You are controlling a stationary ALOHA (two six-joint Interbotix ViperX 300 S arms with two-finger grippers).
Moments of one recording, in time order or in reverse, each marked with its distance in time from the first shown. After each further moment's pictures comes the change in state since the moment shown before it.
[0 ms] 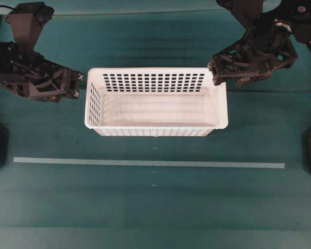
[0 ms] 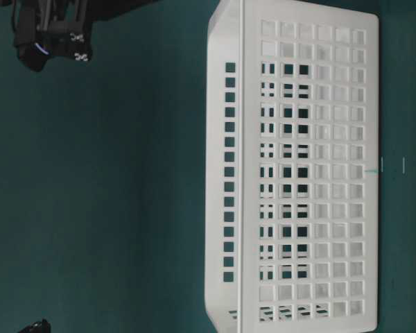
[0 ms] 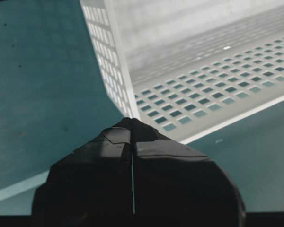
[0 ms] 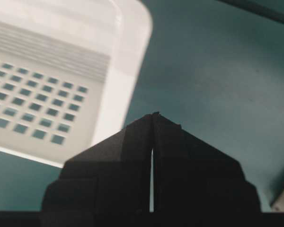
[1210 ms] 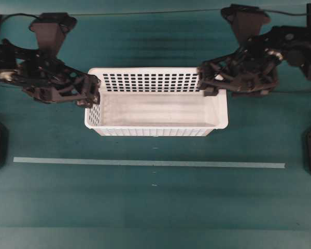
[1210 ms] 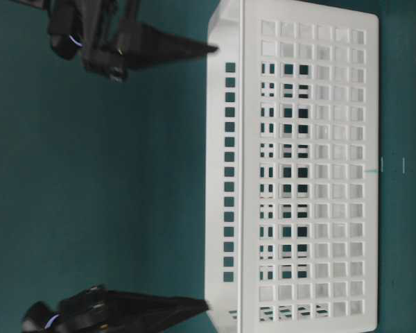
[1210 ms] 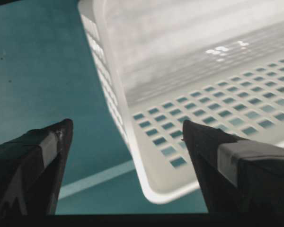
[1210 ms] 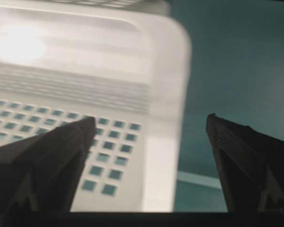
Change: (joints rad) left arm 0.000 0.172 0.000 0.000 -0.095 -0.003; right arm 0.063 0.037 0.137 -0.002 -0.322 0.296
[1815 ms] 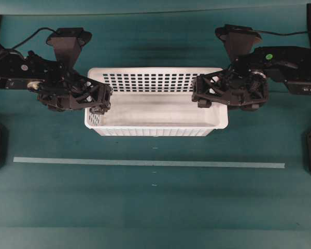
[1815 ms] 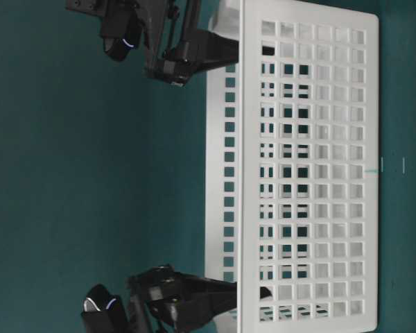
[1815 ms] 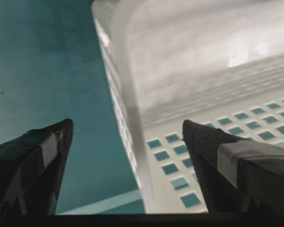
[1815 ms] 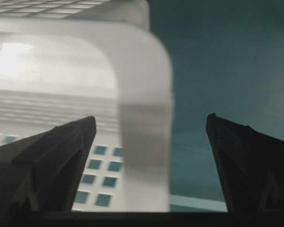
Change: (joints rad) left arm 0.000 0.143 0.028 0.000 -0.104 -0.054; right arm 0.029 0.086 0.072 -0.015 -0.117 0.089
